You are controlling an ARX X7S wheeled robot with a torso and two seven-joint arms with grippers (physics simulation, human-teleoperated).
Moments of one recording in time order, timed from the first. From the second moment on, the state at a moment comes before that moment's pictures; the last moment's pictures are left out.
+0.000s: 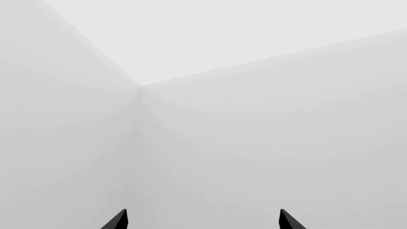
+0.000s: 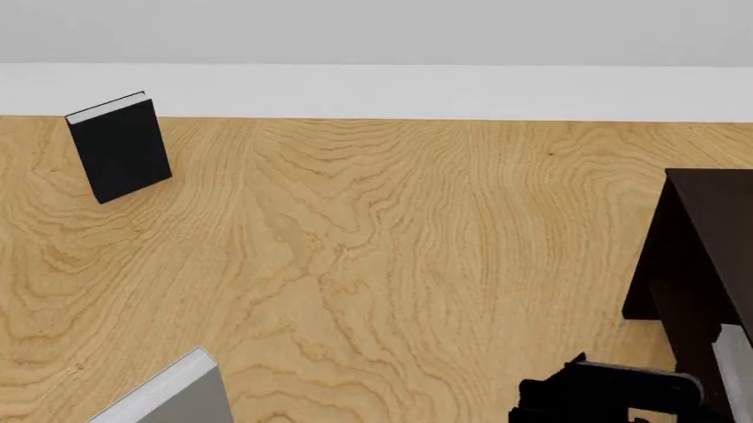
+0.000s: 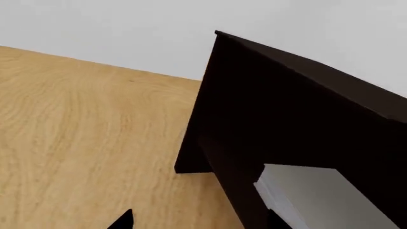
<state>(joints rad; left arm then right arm) 0.15 -0.41 0.24 0.40 0.19 0.46 -0.80 0.62 0.58 -1.02 0.43 0.77 -0.06 0.89</state>
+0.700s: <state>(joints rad) 0.15 -0.41 0.24 0.40 0.18 0.46 -0.80 0.69 0.63 -1.08 0.09 0.73 0.00 0.80</state>
